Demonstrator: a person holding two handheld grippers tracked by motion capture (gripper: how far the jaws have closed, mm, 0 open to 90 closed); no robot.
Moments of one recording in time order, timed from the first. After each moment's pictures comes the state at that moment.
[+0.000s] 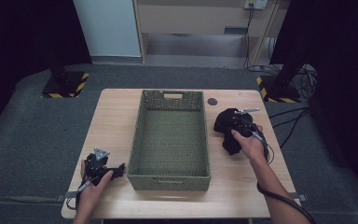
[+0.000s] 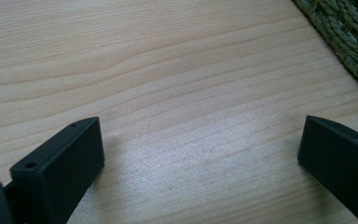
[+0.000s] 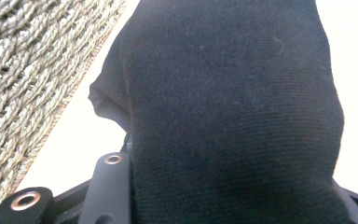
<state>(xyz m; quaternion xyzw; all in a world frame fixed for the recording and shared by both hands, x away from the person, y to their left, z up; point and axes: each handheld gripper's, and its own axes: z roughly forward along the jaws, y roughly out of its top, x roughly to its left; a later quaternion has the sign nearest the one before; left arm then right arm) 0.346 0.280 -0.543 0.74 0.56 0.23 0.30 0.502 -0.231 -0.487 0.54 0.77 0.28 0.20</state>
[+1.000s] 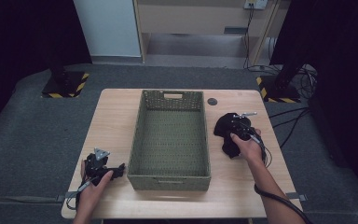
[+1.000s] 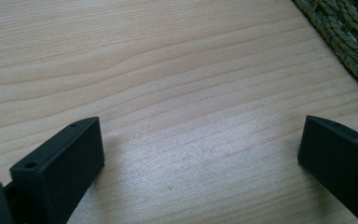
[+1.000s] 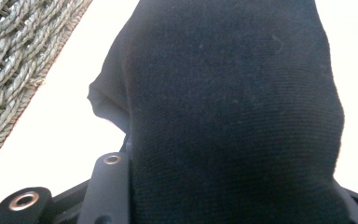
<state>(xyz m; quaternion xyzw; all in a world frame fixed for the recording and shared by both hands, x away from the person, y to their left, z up) 0.346 0.280 -0.543 0.74 0.56 0.23 0.30 0.504 -0.233 -0.510 0.55 0.77 0.27 0.19</state>
